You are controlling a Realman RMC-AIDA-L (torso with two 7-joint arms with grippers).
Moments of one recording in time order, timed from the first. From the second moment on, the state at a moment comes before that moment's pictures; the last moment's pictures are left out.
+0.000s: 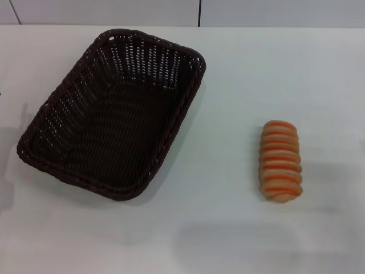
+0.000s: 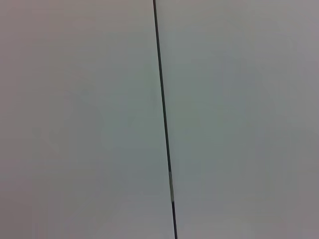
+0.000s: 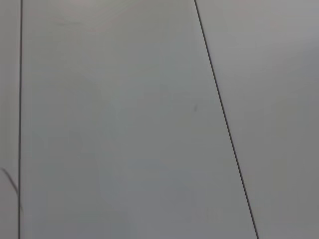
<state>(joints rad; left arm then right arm) -0.20 -2.08 -1.29 -0.27 2.65 1.23 -0.02 0.13 2.09 0.41 0.34 -1.85 -1.73 0.07</state>
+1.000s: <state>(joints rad) -0.11 -1.93 -1.27 -0.80 2.85 0.98 -0.16 0.14 2.09 0.39 0.35 -1.85 -1.70 0.07</state>
